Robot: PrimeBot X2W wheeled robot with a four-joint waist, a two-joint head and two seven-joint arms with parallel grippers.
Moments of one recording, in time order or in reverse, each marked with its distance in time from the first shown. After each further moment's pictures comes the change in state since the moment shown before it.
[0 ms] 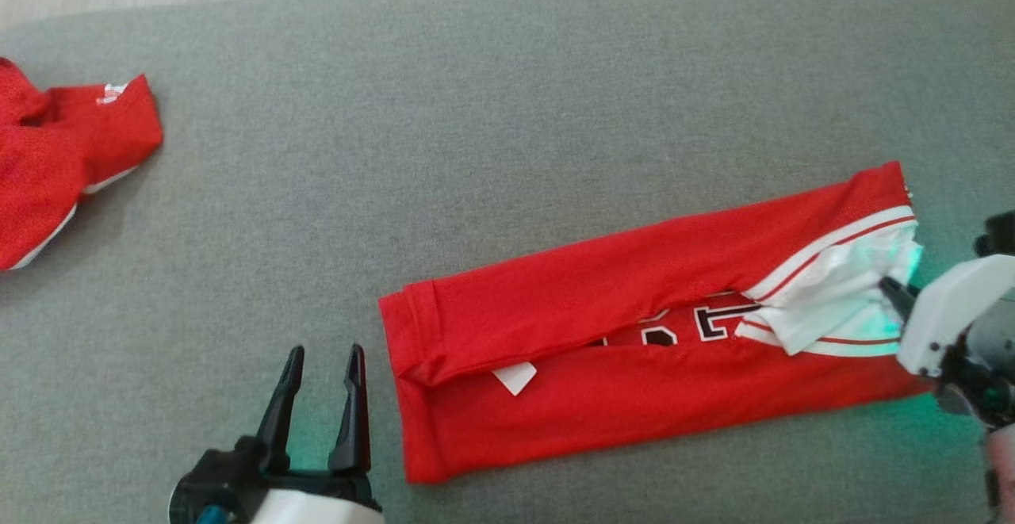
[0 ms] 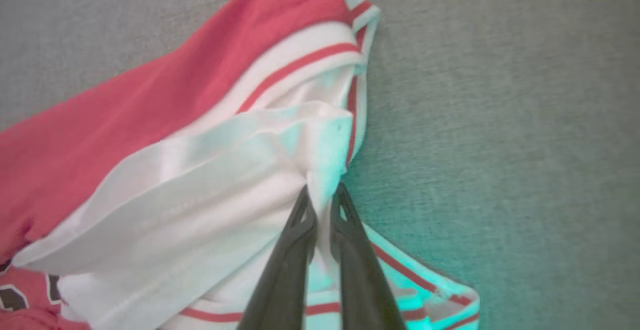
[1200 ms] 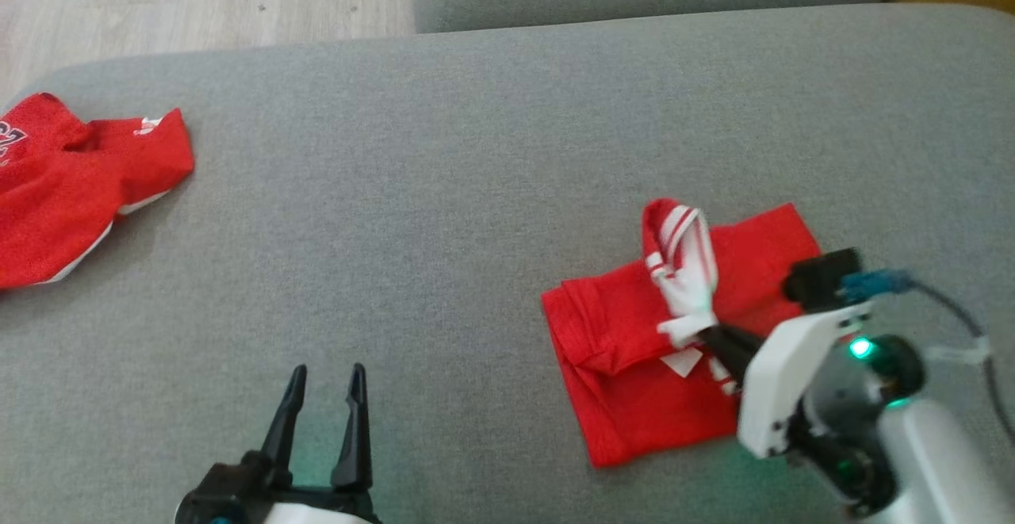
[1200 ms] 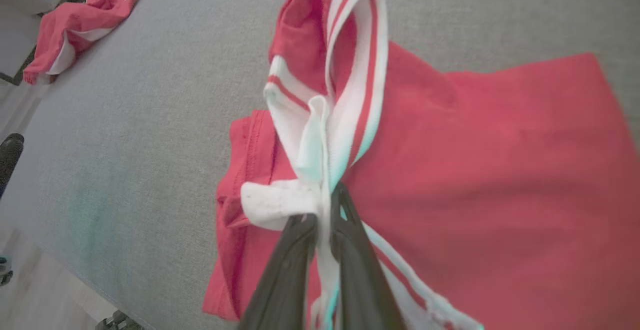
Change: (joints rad) left arm 0.028 -0.073 0.094 0.063 0.095 -0.086 0.000; right arm 0.184 0.073 0.329 -0.425 0.077 0.000 0.050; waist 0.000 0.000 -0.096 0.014
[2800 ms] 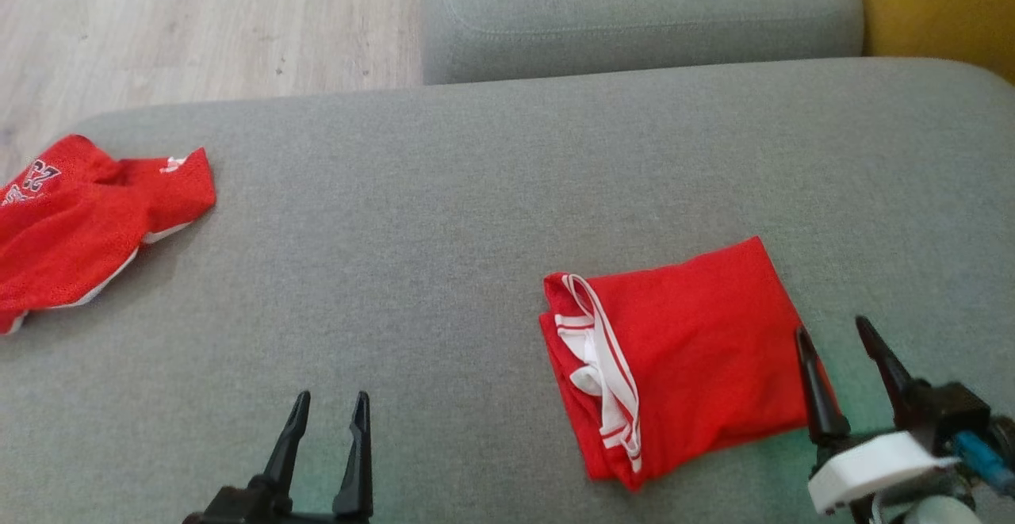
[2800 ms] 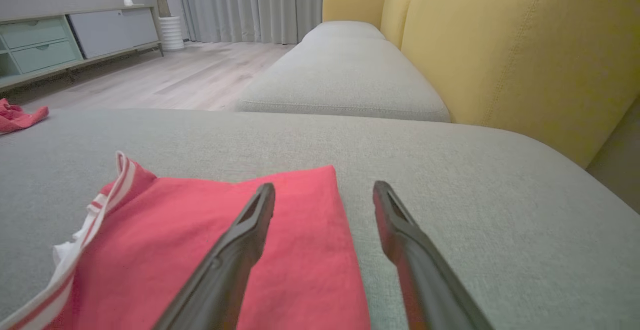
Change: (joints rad) left arm 0.044 0.000 0.009 0.010 0.050 -0.009 0.000; right arm 0.146 0.041 -0.177 0.281 -0.379 0.000 -0.934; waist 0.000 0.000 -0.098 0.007
